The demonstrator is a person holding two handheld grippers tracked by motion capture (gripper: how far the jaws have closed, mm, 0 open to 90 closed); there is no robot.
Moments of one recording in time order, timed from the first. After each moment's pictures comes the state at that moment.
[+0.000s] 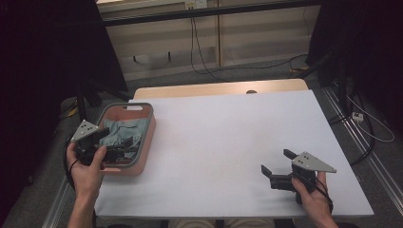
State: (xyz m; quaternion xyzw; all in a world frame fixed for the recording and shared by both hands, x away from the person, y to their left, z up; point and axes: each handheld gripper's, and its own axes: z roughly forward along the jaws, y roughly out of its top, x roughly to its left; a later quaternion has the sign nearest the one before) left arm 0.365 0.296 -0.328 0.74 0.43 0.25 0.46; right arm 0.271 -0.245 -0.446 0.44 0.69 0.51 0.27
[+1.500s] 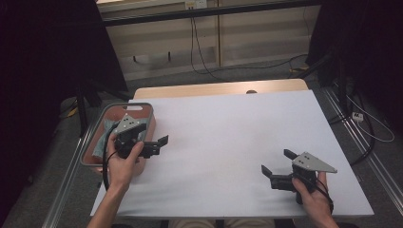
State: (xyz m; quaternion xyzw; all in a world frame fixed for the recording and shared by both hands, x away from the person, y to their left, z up) left arm 0.381 0.211 -0.344 0.78 0.37 0.19 0.47; right arm 0.271 -0.246 -0.446 0.44 0.69 0.51 0.27
